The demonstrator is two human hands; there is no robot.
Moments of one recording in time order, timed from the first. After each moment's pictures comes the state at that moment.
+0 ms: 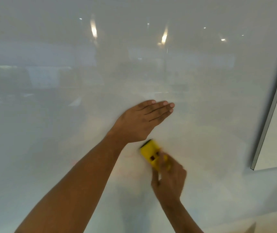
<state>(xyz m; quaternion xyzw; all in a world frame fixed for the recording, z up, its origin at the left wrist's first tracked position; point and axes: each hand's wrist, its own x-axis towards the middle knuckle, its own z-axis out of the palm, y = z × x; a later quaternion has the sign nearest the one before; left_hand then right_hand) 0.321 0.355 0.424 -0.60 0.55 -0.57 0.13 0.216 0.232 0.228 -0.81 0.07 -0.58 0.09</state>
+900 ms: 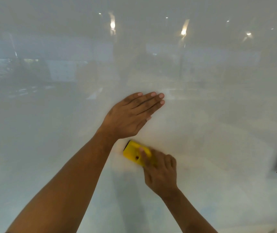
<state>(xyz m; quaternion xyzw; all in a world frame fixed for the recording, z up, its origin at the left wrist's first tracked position) 0.331 0.456 0.422 -0.65 0.47 -0.59 0.10 0.245 0.298 0.241 -0.80 -0.10 -0.59 -0.04</state>
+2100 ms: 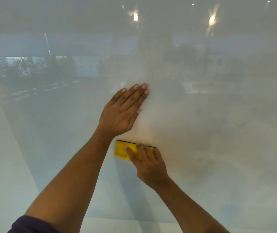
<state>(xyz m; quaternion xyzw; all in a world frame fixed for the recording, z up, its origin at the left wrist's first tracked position) 0.335 0.548 0.390 -0.70 0.36 -0.62 0.05 0.272 0.390 0.229 -0.79 -0.25 -0.54 -0.12</state>
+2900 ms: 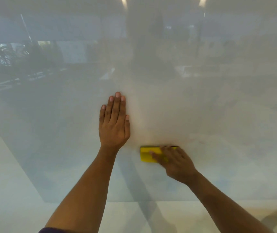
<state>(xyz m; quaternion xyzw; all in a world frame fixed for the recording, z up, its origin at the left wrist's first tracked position) 0.331 0.516 0.272 -0.75 0.21 -0.62 -0.12 0.233 0.266 0.169 -0.79 -0.23 -0.54 -0.18</state>
